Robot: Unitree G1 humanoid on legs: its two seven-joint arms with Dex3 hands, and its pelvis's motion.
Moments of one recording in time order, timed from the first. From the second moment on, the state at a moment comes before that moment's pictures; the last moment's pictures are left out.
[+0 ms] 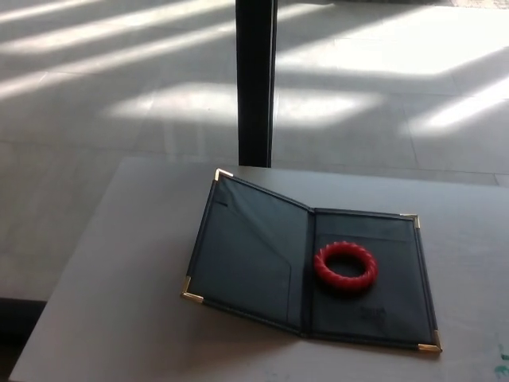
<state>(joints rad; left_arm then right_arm) 0.23 0.39 0.41 0.41 -0.32 0.09 -0.26 -0.35 -0.41 -0.53 0.20 0.02 0.53 0.12</state>
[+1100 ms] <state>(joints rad) 0.29 0.37 0.50 0.46 -0.33 0.09 -0.25 0.09 -0.57 -1.23 0.79 0.20 0.18 0.11</state>
